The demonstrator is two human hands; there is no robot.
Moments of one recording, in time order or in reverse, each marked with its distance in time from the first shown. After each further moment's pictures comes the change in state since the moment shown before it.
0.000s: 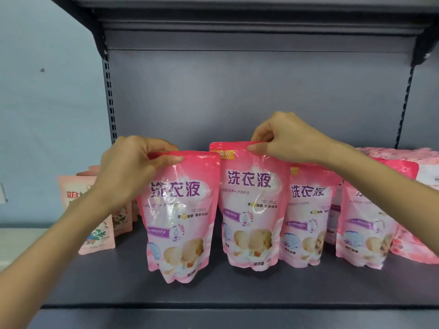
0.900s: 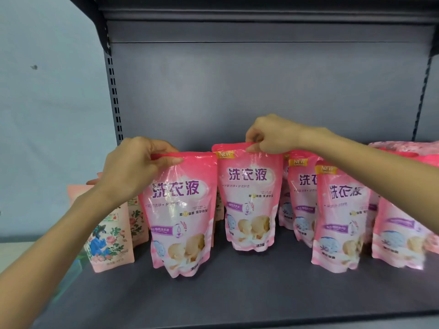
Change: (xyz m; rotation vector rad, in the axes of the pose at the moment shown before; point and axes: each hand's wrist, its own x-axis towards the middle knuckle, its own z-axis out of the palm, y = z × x) left_hand 0.039 -0.084 -0.008 0.044 -0.110 0.064; right_hand 0.081 -0.008 0.051 -0.259 -0.251 -0.012
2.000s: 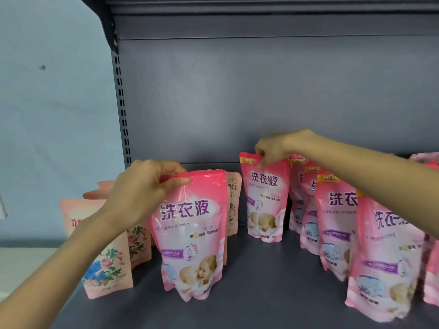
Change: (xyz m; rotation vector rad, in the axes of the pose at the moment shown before) left_hand 0.015 -0.030 0.027 -0.001 -0.075 0.007; right_hand 0.101 0.044 0.047 -0.196 -0.443 0.194
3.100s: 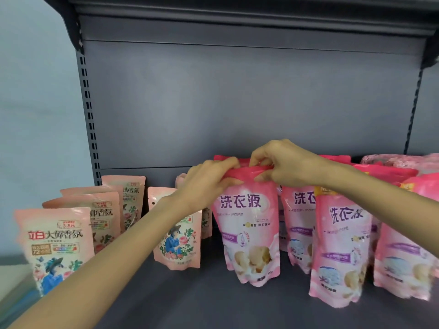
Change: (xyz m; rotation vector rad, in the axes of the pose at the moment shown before) left_hand 0.062 0.063 0.096 0.023 -0.138 0.323; right_hand -0.123 0.005 0.027 0.409 0.483 -0.183
